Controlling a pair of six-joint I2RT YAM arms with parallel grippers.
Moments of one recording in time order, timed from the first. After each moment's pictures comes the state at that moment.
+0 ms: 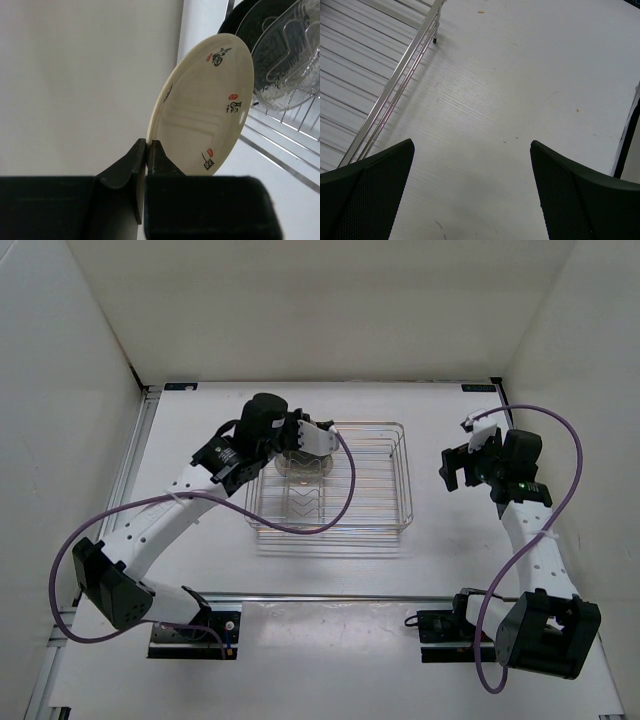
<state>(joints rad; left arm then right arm) -0.69 1.37 1.42 -0.49 -0.26 1.20 -0.14 1.09 0.85 -0.35 -0.44 -0.43</state>
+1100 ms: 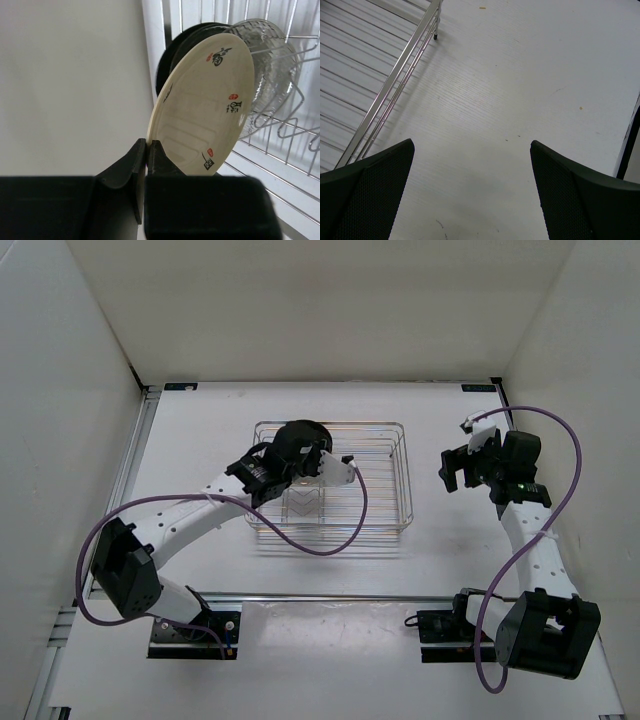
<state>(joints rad) -0.80 1.45 1.22 -0.31 -0.27 1.27 -0.14 1.09 0.83 -0.34 -0.44 -0.43</state>
